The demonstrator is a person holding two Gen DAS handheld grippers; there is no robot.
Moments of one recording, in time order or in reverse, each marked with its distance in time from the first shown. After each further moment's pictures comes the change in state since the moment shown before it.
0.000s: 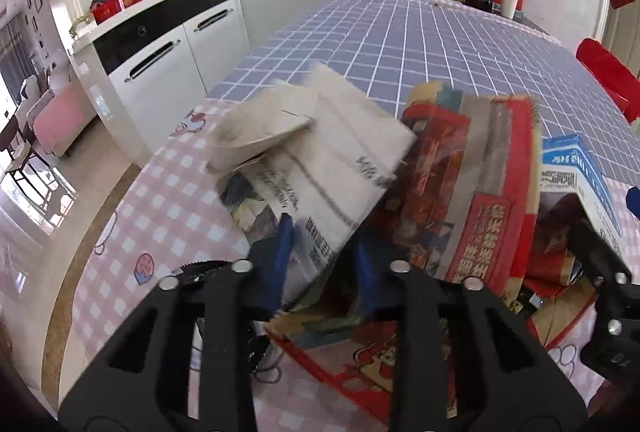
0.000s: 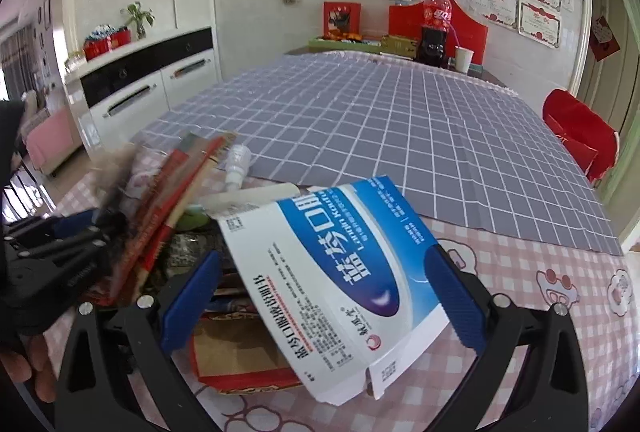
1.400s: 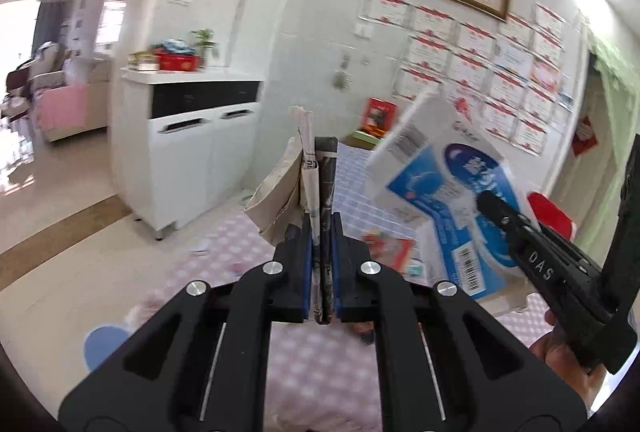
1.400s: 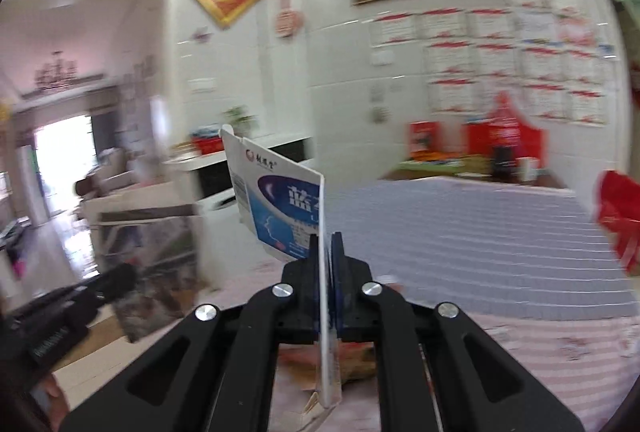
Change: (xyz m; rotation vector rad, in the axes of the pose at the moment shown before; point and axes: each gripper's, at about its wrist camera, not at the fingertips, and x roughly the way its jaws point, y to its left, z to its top) left arm -0.238 0.107 -0.079 -0.318 -0.460 -0.133; right arm -0.202 0.068 0.030 -0.055 -0.393 0.362
